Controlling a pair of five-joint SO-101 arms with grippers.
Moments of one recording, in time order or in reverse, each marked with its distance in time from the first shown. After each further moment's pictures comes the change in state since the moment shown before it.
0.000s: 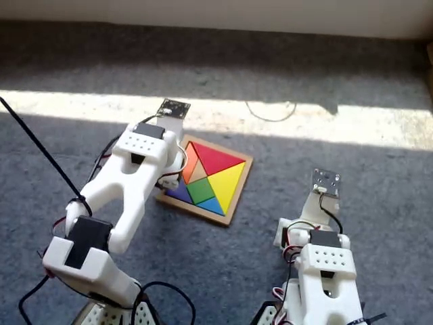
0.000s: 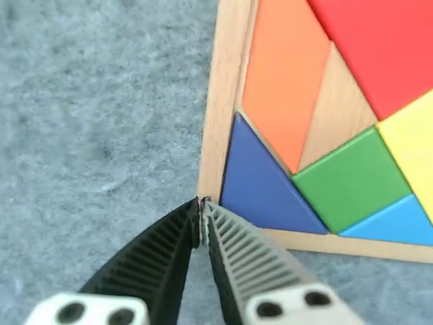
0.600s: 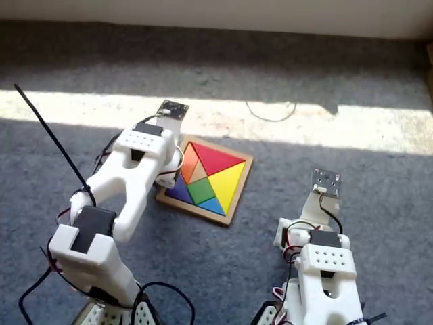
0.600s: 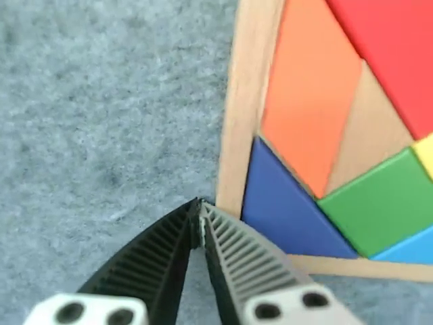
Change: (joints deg) left arm -0.2 6.0 -1.7 -2.7 -4.0; right arm 0.0 0.0 0.0 0.0 0.0
